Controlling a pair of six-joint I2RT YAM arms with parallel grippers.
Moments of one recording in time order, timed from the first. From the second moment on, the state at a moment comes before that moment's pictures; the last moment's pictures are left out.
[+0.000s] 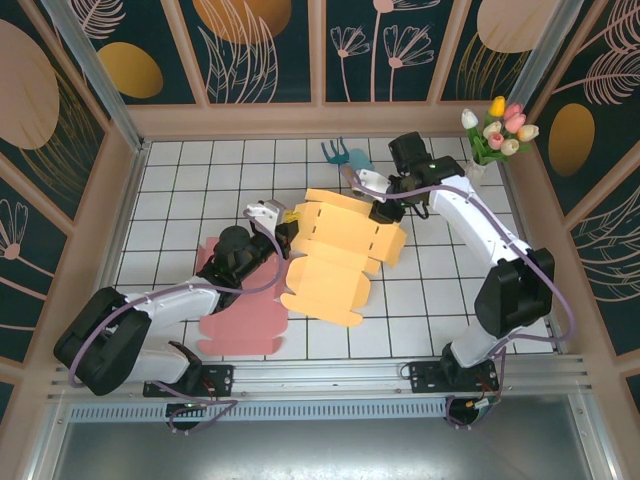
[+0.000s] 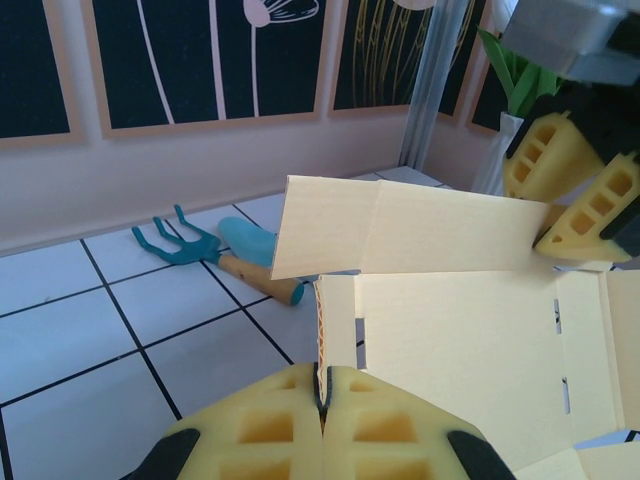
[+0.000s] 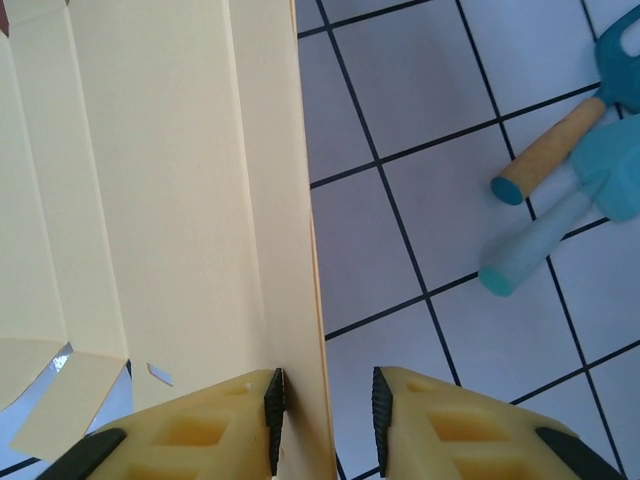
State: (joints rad) left arm -0.64 1.34 0.49 0.78 0.08 -0.15; right arm 0.39 1.62 1.48 -0.97 -0.26 -0.87
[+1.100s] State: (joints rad) left arm -0.64 1.20 0.56 0.63 0.10 -0.75; right arm 0.45 1.61 1.50 -1.02 -0.09 -0.81
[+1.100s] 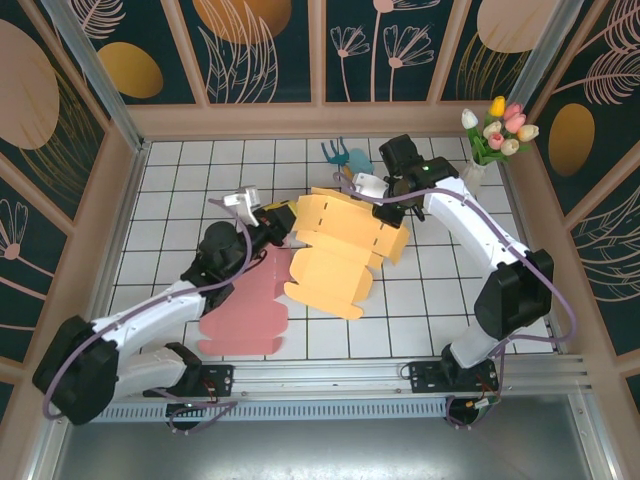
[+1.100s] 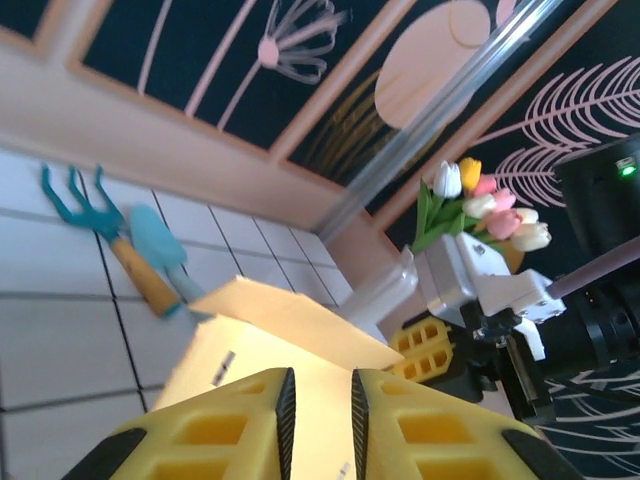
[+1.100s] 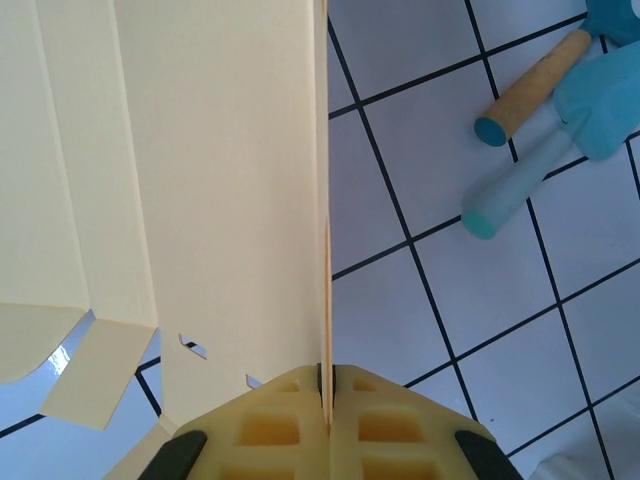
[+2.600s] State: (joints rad) left arm -0.64 1.39 0.69 0.63 0.13 -0.69; right arm 0.43 1.41 1.23 -0.86 -0.16 -1.00
